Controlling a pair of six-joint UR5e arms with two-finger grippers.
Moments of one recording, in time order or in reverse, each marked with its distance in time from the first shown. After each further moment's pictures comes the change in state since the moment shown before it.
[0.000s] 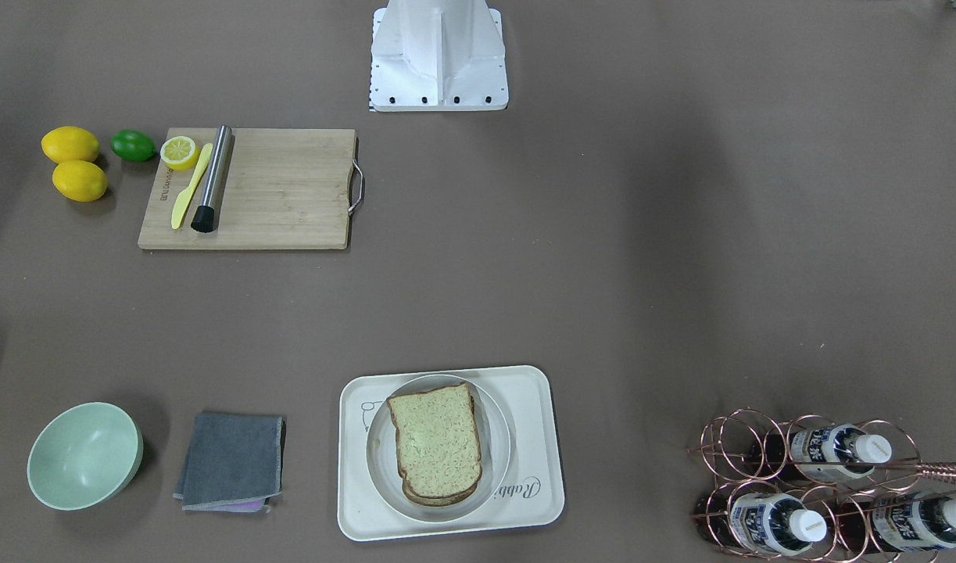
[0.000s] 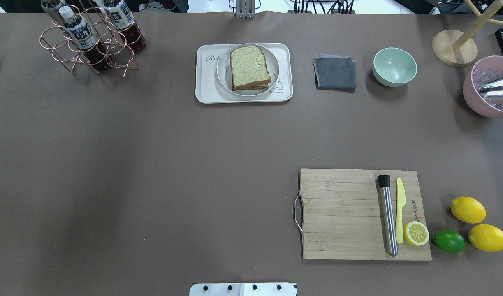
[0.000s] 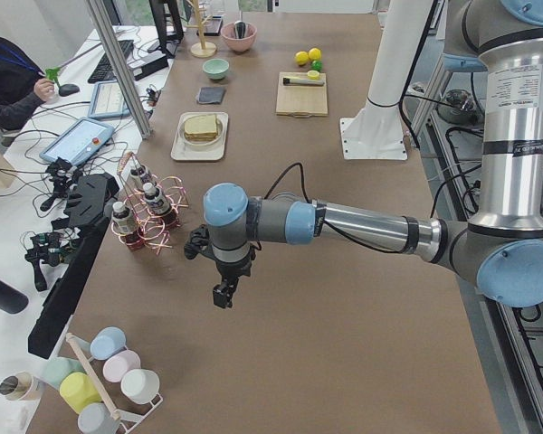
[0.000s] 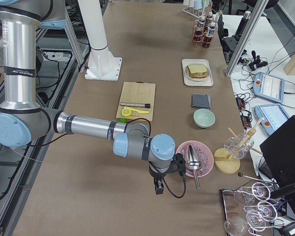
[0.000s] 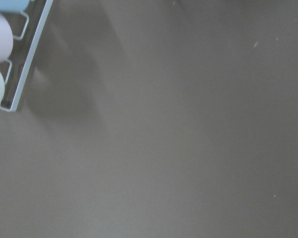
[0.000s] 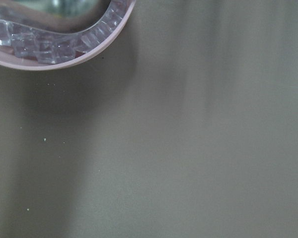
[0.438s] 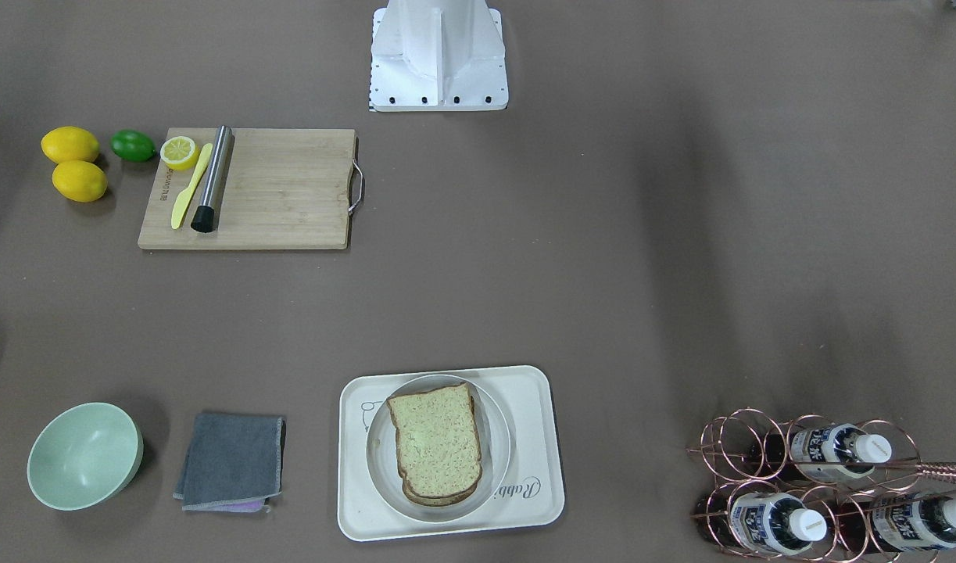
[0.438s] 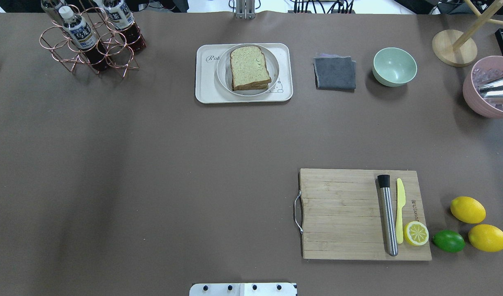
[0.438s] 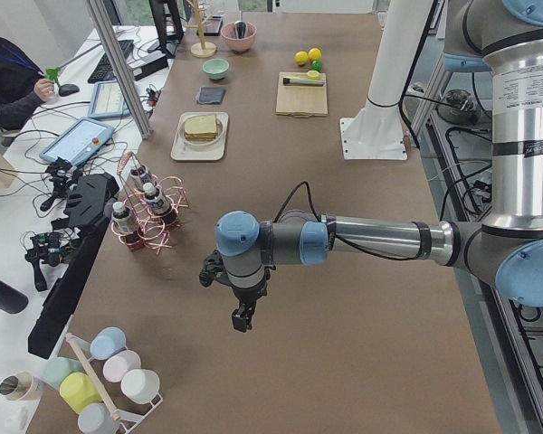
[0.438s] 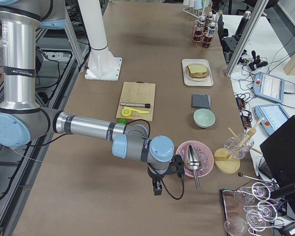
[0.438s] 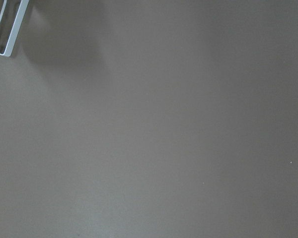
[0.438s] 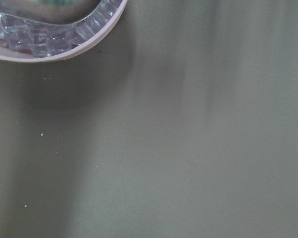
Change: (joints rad) left arm -0.005 0.037 0.036 0.006 -0.002 0.008; right arm 0.000 -0.008 -0.004 0.001 0.001 0.001
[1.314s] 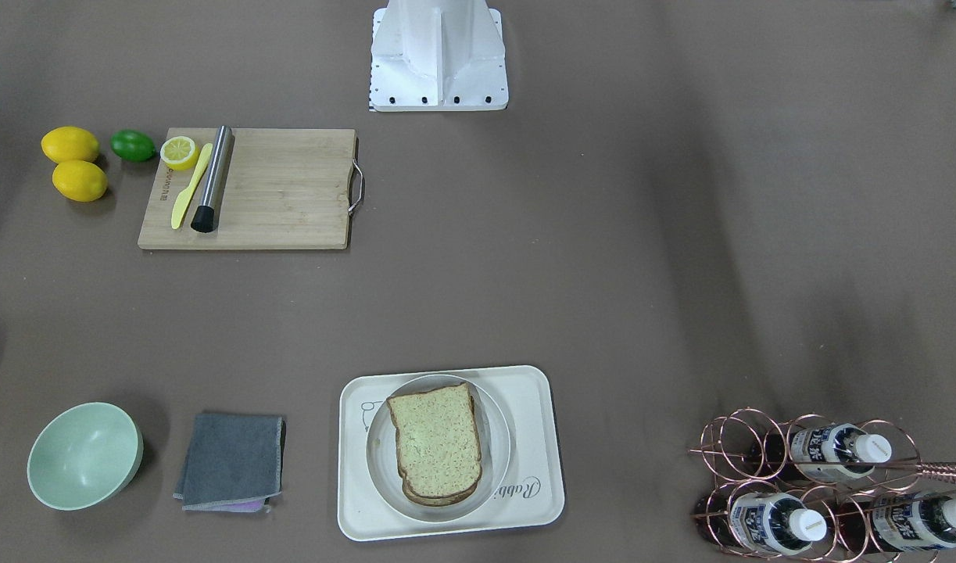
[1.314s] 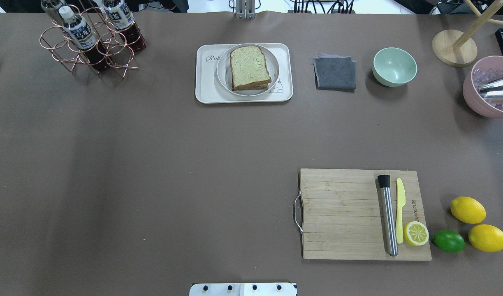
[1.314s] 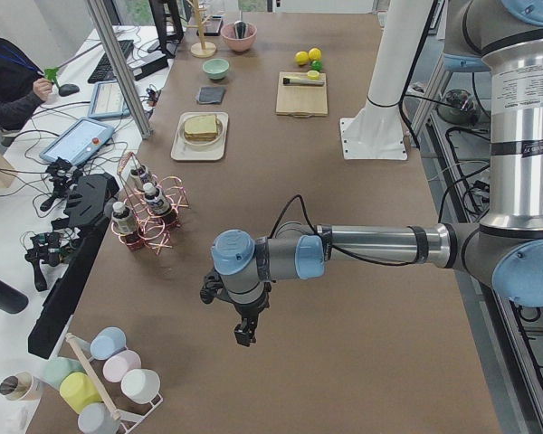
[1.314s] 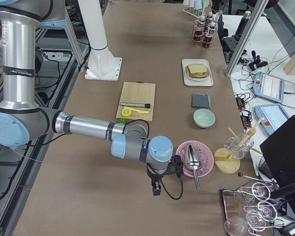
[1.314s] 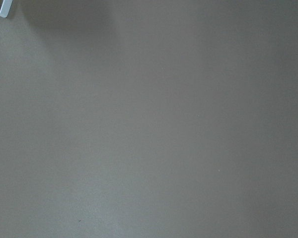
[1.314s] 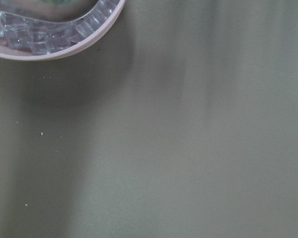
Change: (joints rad) left arm 0.005 -0.014 0.086 -0.008 0.004 0.002; right arm 0.000 -0.006 0.007 0.001 0.000 0.006
